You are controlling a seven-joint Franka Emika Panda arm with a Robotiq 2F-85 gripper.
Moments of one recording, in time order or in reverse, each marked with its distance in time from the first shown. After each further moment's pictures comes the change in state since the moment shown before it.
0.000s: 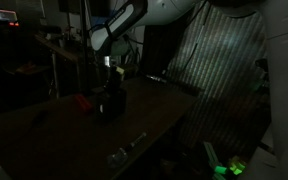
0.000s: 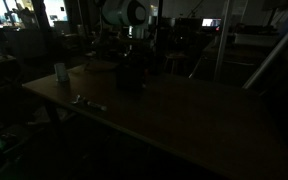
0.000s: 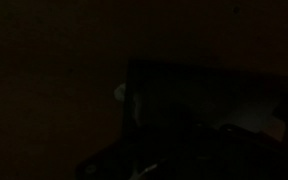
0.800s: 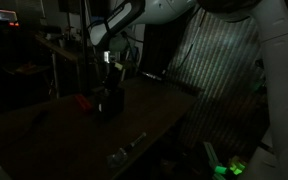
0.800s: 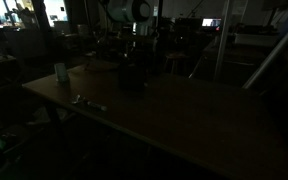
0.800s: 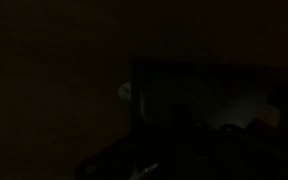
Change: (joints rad) arm -0.016 0.039 0.002 0.101 0.017 -0.059 0.000
